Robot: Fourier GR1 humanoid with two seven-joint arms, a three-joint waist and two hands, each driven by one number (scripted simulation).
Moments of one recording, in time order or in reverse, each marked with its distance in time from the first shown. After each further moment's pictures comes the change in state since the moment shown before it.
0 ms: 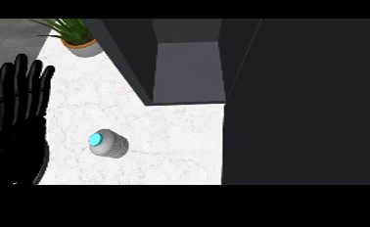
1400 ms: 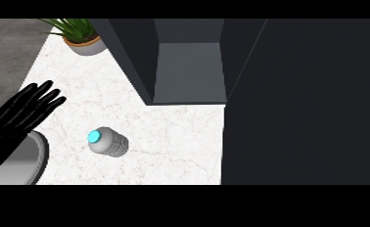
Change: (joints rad) left arm 0.048 0.360 0.189 0.274 0.657 -0.678 0.177; right arm 0.566 0.021 0.378 -0.390 -0.052 0.138 0.066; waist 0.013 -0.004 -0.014
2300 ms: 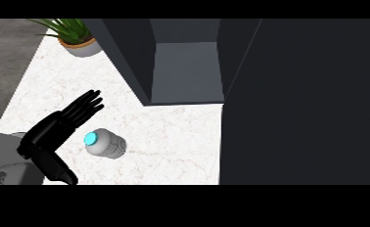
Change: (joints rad) left arm -0.154 -0.111 -0.065 0.564 -0.341 -0.113 -0.213; right arm 0.201 -0.087 0.119 -0.009 0.031 -0.021 -0.189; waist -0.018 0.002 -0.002
